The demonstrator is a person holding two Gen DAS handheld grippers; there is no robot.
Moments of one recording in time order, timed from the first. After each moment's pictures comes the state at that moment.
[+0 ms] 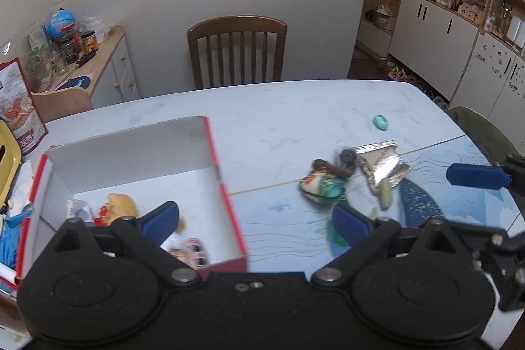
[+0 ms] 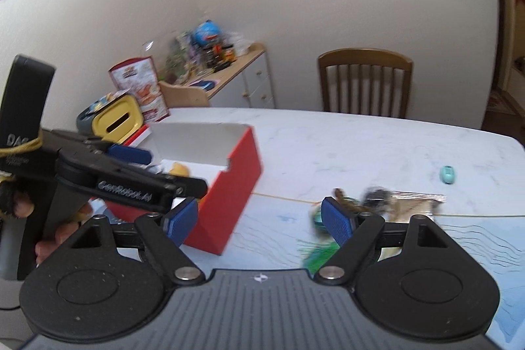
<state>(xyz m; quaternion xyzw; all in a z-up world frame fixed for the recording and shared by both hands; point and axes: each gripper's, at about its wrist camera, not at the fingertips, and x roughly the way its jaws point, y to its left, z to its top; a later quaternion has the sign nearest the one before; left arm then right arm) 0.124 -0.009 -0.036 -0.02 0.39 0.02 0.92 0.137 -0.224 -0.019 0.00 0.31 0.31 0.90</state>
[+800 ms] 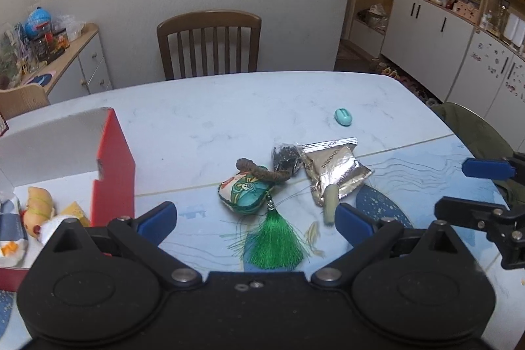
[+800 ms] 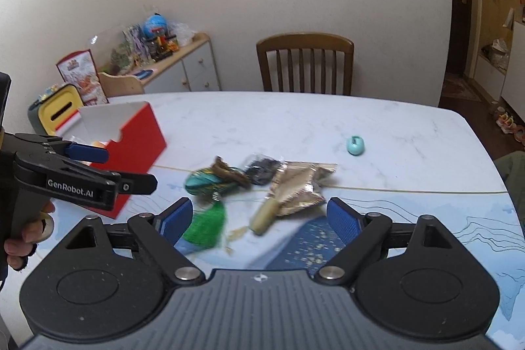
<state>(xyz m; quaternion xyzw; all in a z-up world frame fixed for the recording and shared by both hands) 0.172 -0.110 -0.084 -0.03 0.39 0.02 0.92 0.186 -0.357 -0.072 -0.02 0.33 0.26 0.91</state>
